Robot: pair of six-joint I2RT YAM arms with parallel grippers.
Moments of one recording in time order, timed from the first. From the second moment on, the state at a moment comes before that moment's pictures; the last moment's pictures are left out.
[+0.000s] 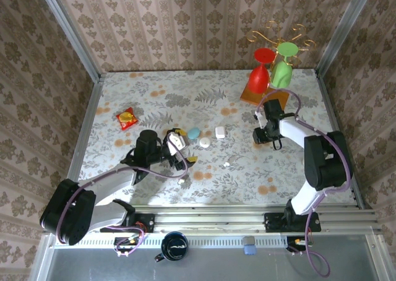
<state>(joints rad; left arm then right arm) -0.56 1.19 0.41 0.38 0.57 0.42 0.14 1.66 0.99 -0.53 -0.06 -0.12</state>
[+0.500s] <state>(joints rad) -0.56 1.17 0.42 0.37 0.72 0.38 0.41 1.46 0.94 -0.45 -0.31 -0.37</state>
